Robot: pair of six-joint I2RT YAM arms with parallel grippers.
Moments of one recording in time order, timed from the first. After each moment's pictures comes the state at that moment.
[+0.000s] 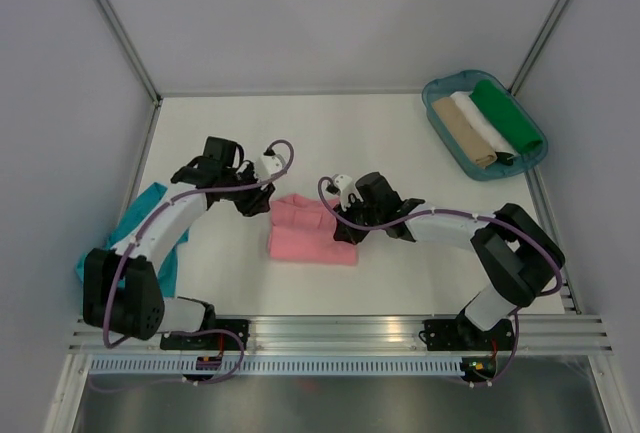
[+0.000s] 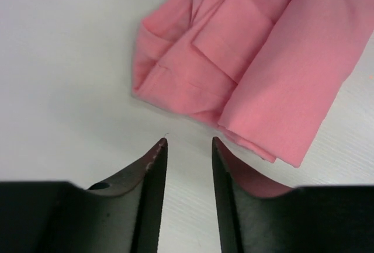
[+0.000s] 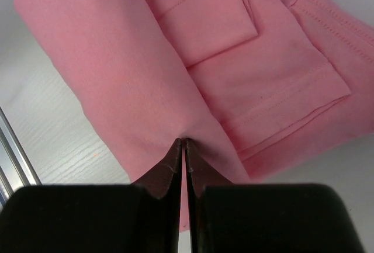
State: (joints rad) left arm -0.22 1.41 0.99 -0.66 0.52 0.70; right arm 0.72 1.61 0.80 0.01 -0.41 0.05
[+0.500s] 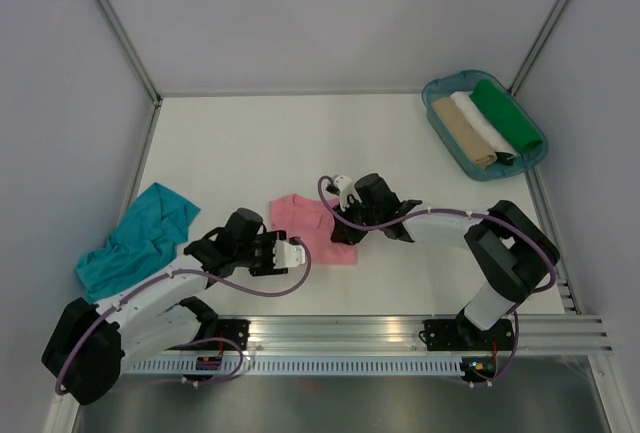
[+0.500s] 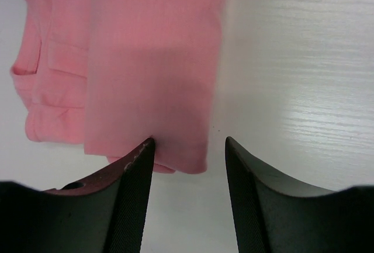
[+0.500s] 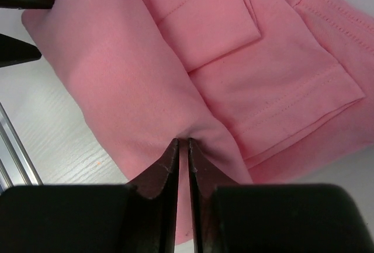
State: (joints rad) left arm -0.61 0.97 0.44 -0.37 0.32 0.88; right arm 0.71 1.65 0.79 0.07 -0.42 0.11
